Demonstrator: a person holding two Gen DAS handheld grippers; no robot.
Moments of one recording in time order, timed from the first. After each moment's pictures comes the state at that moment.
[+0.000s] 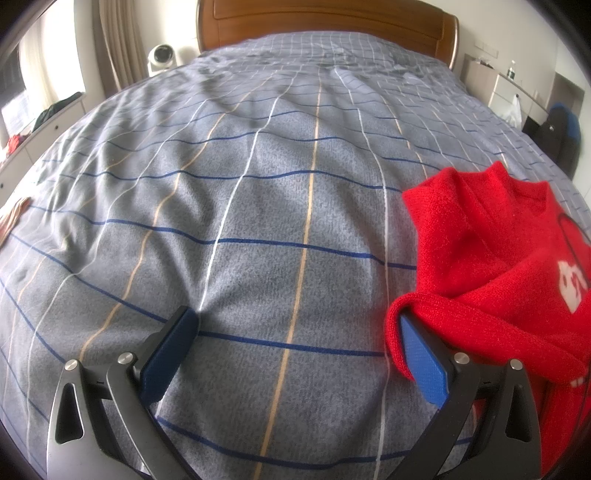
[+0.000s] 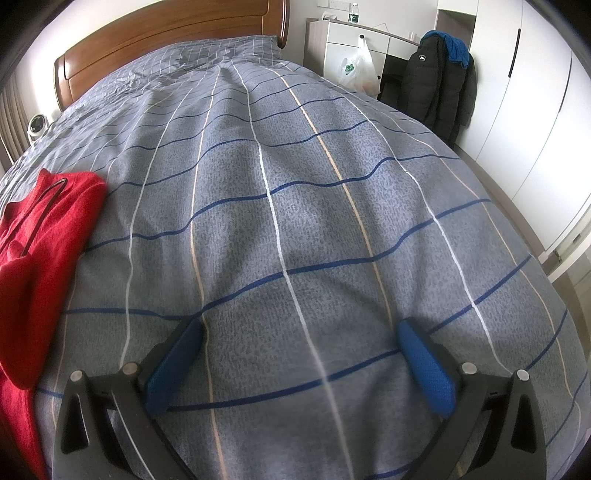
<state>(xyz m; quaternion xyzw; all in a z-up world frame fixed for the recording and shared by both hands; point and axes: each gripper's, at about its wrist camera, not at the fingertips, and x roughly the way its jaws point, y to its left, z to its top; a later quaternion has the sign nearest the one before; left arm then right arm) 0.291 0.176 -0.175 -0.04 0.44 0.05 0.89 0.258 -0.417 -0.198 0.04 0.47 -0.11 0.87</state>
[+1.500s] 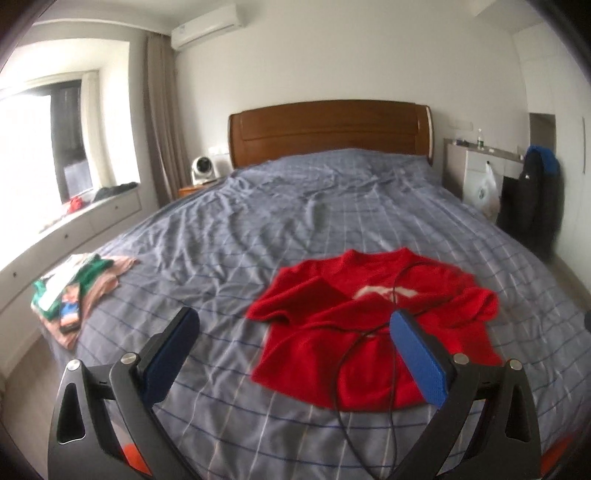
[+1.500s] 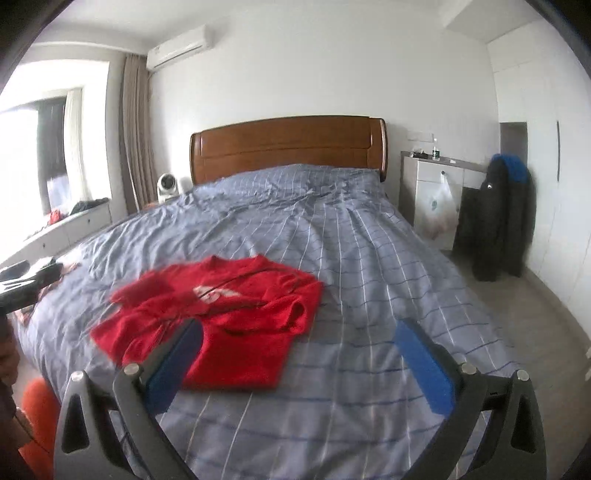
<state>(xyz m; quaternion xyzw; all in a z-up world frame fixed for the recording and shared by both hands) 0.019 -0.011 0.010 0.01 0.24 0.13 0.96 0.015 -0.329 -0.013 0.02 0.24 0.09 0.97</state>
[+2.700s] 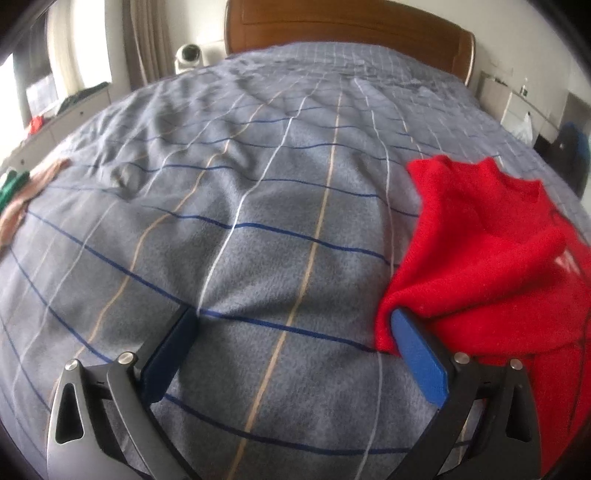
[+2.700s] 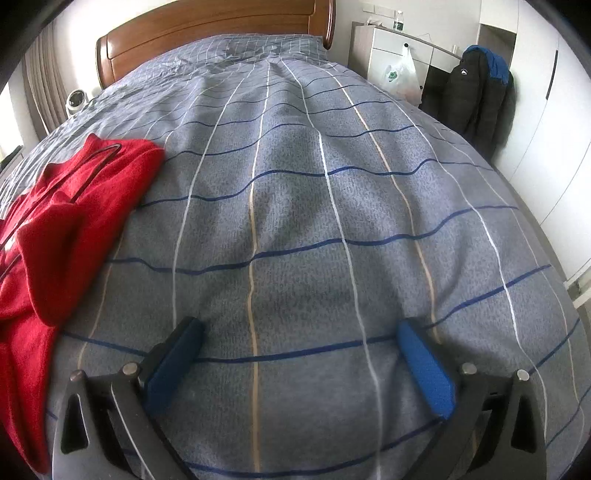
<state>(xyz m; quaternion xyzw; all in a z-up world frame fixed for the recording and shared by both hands) 0.216 0.172 -0.174 -0.07 0.42 0.09 0.90 0.238 -0.400 -0.206 0.01 0.47 -0.03 0.88</state>
